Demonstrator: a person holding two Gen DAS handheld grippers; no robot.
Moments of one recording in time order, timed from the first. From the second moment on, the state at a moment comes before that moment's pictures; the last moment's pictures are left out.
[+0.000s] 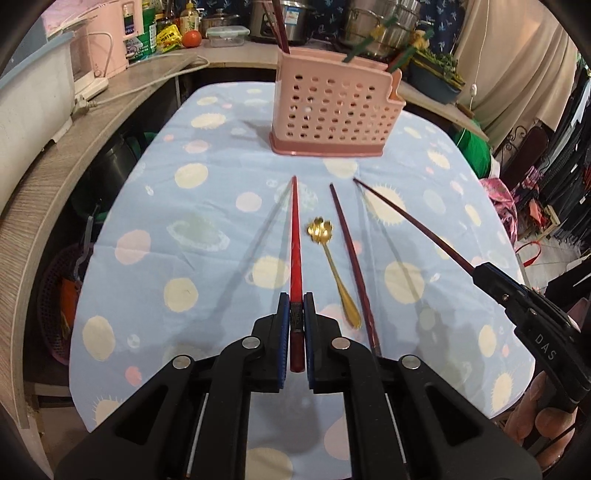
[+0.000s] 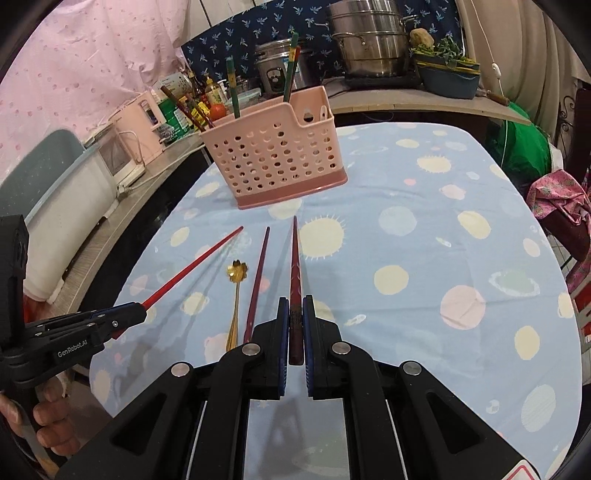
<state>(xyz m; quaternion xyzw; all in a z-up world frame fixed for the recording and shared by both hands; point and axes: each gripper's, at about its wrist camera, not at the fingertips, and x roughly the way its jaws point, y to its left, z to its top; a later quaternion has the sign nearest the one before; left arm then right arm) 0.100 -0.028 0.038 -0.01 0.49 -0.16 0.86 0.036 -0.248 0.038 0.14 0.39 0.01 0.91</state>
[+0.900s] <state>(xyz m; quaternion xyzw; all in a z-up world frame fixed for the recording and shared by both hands) 0.158 -0.019 0.134 -0.03 0.39 -0.15 0.91 0.067 -0.283 0.132 0.14 0.29 -0.01 0.95</state>
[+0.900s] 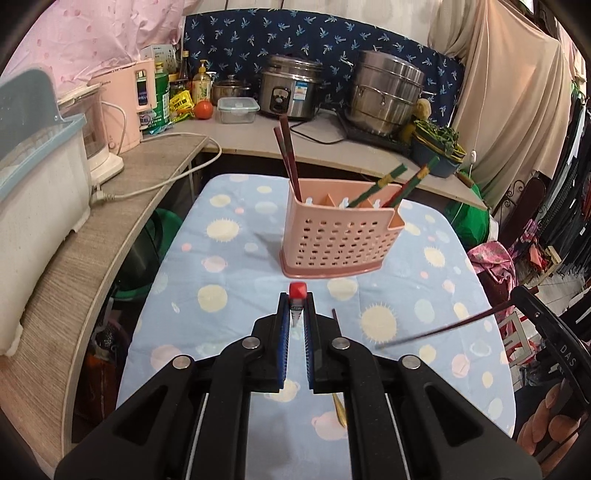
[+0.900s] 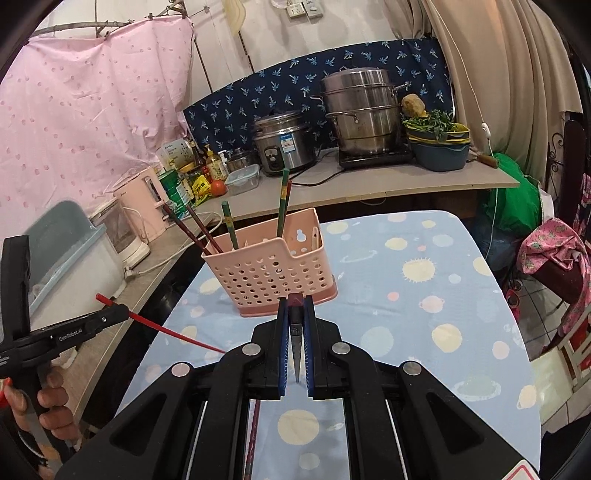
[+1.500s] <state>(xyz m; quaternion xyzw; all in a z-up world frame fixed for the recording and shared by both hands) 0.196 -0.023 0.205 -0.06 0.32 -0.17 0.93 0.099 -0.305 0.187 0.16 0.22 0.00 0.96</state>
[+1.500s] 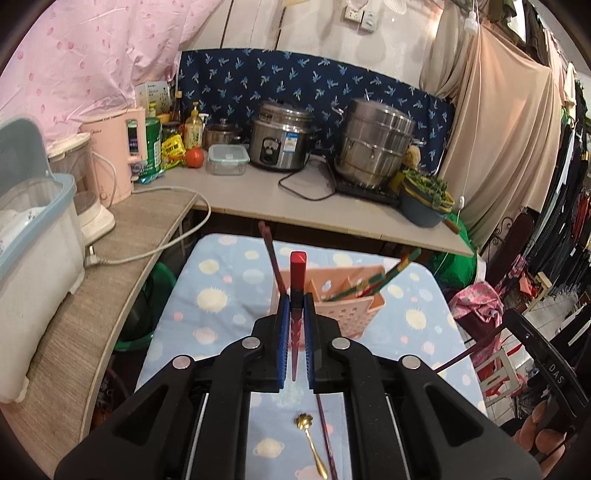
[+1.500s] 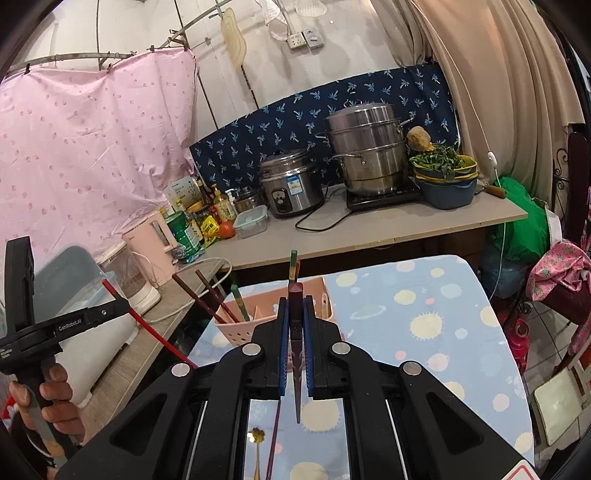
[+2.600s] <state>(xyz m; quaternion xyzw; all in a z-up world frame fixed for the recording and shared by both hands) 0.288 -0.054 0.236 -0.05 0.27 -0.15 0.95 0.228 -0.298 0.216 0.15 0.20 0.01 0.97</state>
